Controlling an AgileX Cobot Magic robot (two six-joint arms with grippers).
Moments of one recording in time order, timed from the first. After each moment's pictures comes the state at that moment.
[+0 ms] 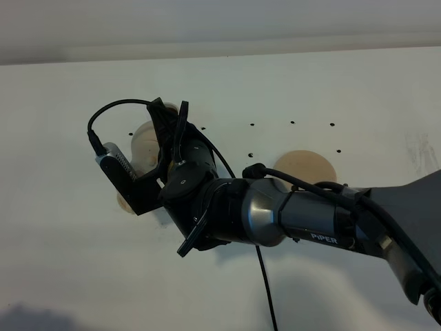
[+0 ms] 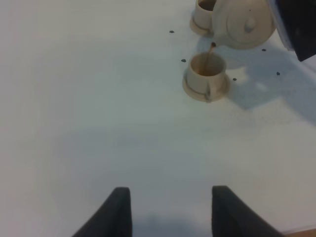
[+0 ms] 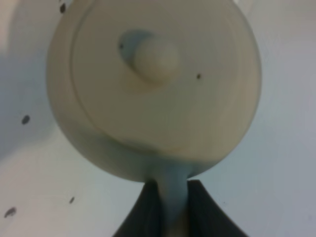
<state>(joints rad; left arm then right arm) -0.04 0.00 -0.51 -0.09 1.07 0.08 1.06 2.12 -1.44 -1.42 0.71 -0.03</state>
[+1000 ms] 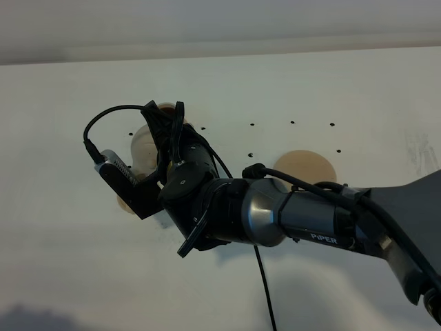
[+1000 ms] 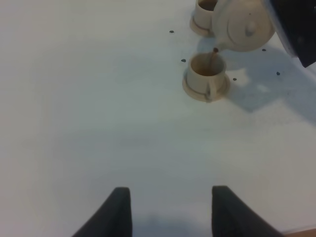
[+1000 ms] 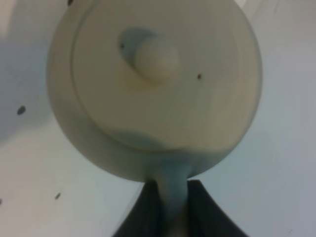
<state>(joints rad) -0.04 0.00 -0.51 -0.09 1.07 0.08 1.06 2.12 -1.44 -1.43 0.70 -0.11</state>
